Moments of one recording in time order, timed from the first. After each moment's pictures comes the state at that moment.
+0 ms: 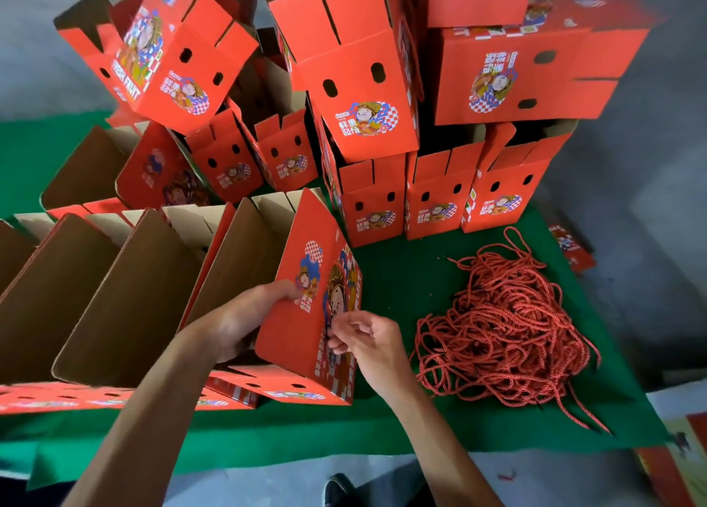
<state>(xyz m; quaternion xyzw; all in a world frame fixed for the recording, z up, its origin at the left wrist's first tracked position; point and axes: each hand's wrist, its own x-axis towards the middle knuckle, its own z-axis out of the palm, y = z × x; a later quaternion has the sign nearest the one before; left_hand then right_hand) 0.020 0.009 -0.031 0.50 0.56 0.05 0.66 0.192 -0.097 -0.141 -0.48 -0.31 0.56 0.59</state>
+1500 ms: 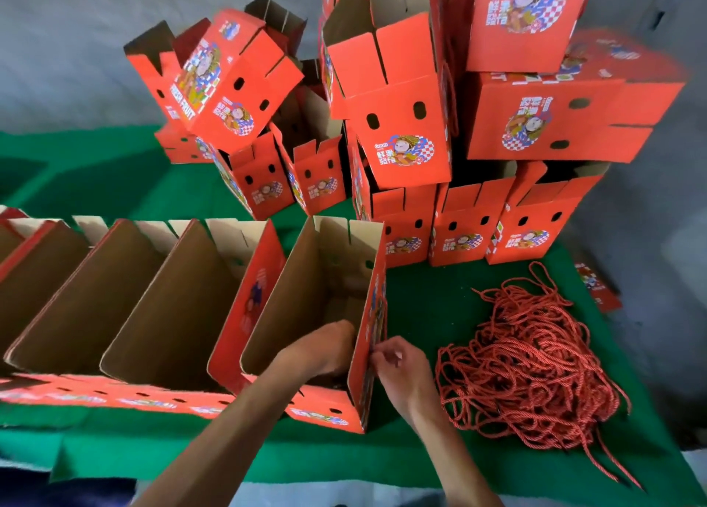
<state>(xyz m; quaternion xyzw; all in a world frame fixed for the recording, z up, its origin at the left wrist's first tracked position) 0.074 -0.019 -0.028 0.75 0.53 -0.17 0.35 0.195 -0.096 -0.144 -0.67 -0.32 0.48 0.46</state>
